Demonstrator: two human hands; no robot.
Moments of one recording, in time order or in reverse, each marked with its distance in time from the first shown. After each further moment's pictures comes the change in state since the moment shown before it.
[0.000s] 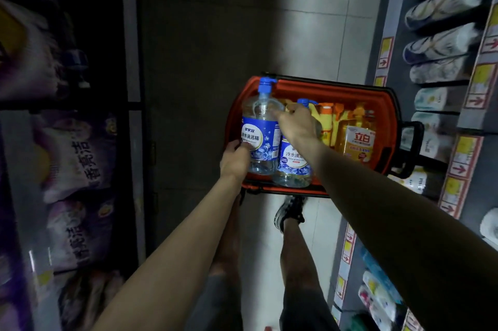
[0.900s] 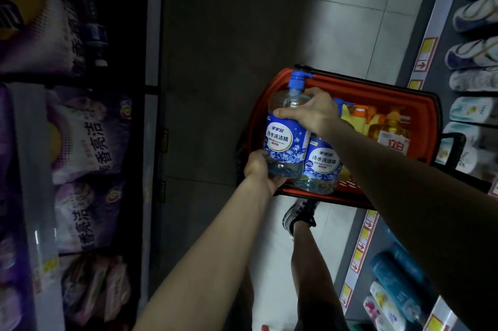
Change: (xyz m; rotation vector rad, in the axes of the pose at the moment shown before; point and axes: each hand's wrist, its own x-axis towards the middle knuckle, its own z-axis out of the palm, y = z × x) left_hand 0.005 -0.006 0.009 -0.682 -0.048 -0.414; right_hand 0.041 -0.011 0.028 -0.186 -0.101 -0.103
